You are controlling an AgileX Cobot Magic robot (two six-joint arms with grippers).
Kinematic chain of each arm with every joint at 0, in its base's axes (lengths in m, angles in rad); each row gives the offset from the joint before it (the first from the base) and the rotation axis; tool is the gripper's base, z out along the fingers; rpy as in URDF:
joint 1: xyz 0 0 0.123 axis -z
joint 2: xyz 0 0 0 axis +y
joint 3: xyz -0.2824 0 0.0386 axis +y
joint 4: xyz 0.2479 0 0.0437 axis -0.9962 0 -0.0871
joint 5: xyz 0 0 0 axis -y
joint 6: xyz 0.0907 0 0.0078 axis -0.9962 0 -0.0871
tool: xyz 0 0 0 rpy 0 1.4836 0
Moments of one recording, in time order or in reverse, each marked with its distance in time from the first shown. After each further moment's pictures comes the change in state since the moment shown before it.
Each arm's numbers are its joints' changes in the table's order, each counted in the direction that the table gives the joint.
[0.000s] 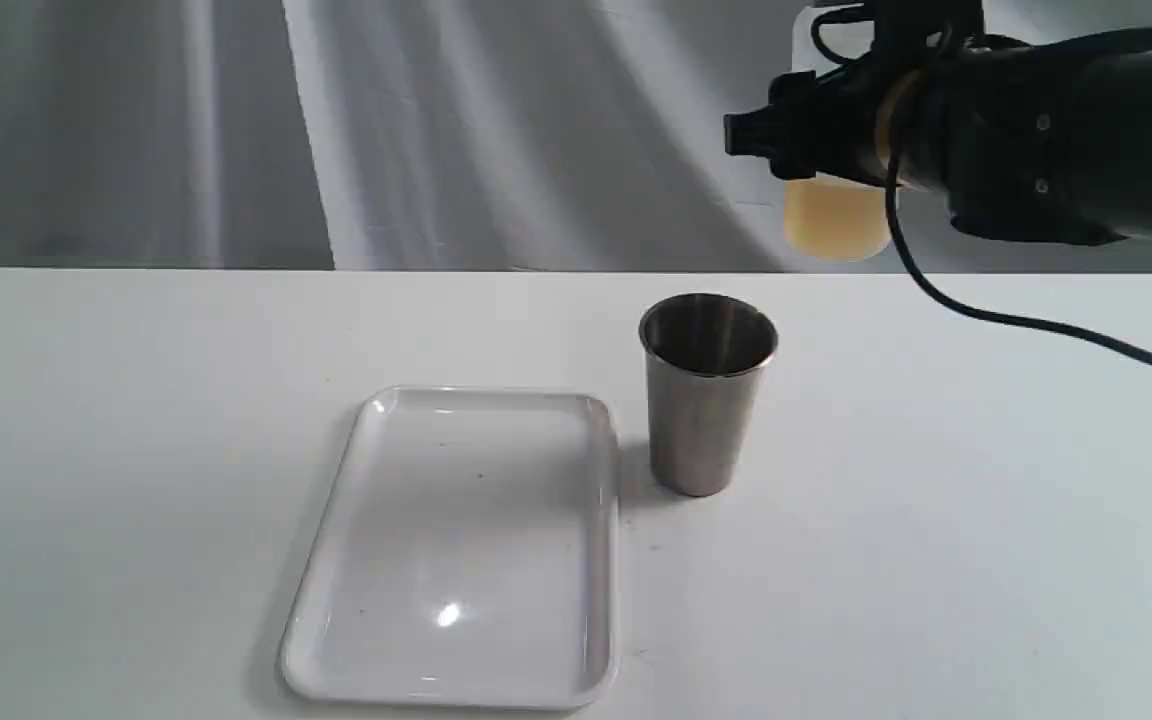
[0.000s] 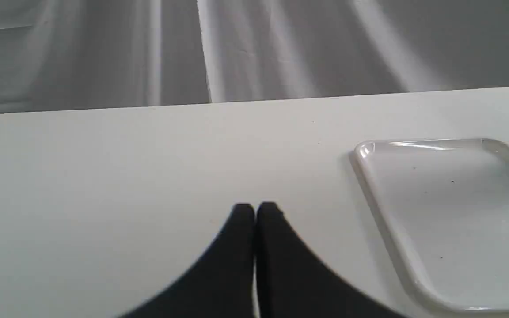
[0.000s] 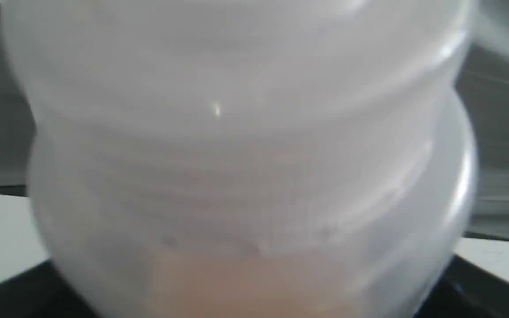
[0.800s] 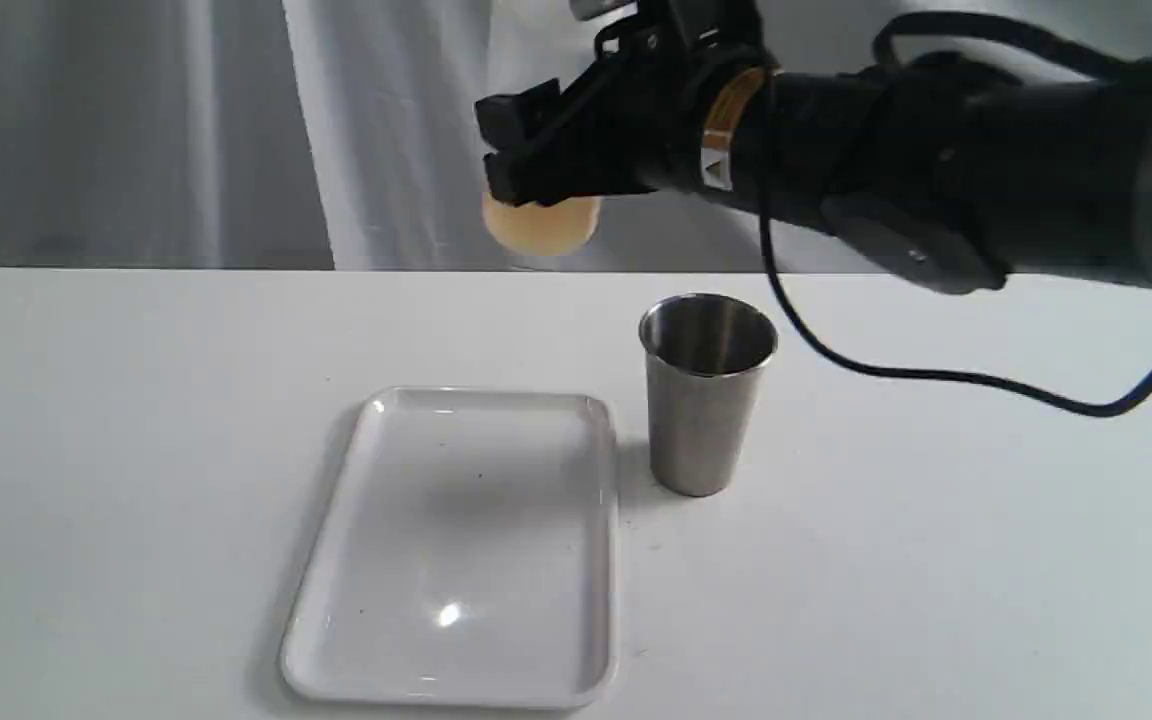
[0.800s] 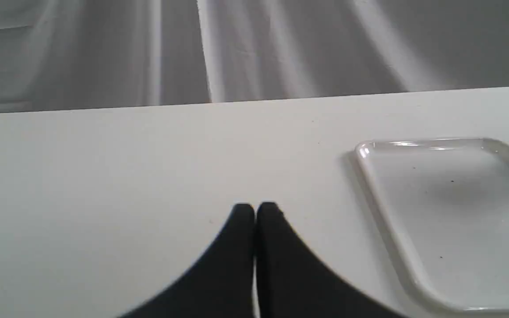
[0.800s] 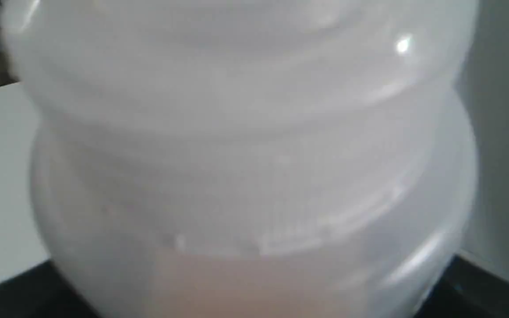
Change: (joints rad) left arm 0.000 0.000 0.000 0.000 0.000 0.000; right arm -0.130 0.044 -0.002 -0.873 0.619 1.033
